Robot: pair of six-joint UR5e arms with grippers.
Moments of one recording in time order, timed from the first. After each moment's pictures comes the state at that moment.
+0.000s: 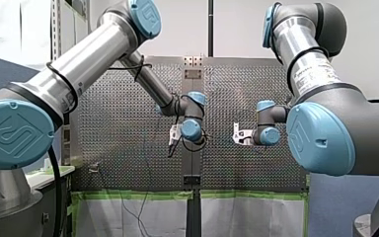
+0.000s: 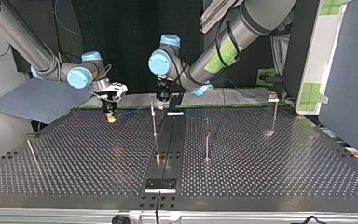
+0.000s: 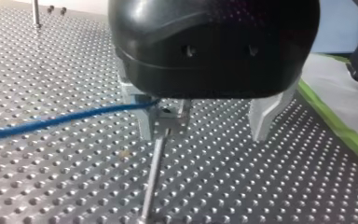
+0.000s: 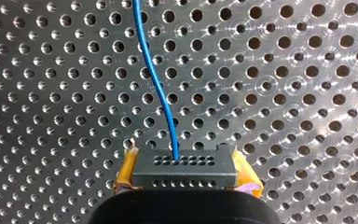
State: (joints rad) left arm -0.66 -2.32 -1.45 -2.73 -2.01 -1.55; right arm 1.85 -0.80 1.53 -0.58 1.31 1.59
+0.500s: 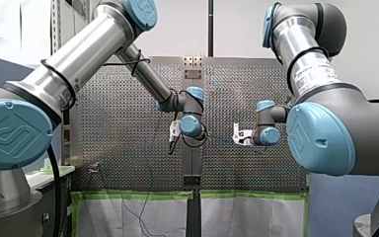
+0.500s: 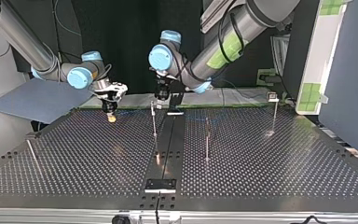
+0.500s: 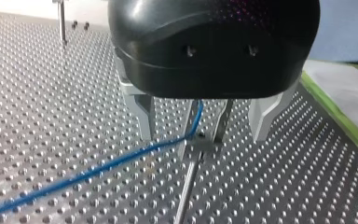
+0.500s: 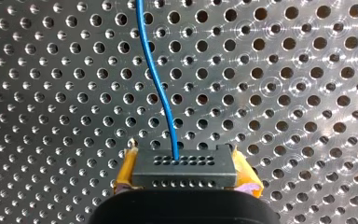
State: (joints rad) left arm -0.68 -2.26 -1.51 -2.69 -1.99 -1.56; right arm 1.85 -0.80 1.53 -0.57 1.32 1.58
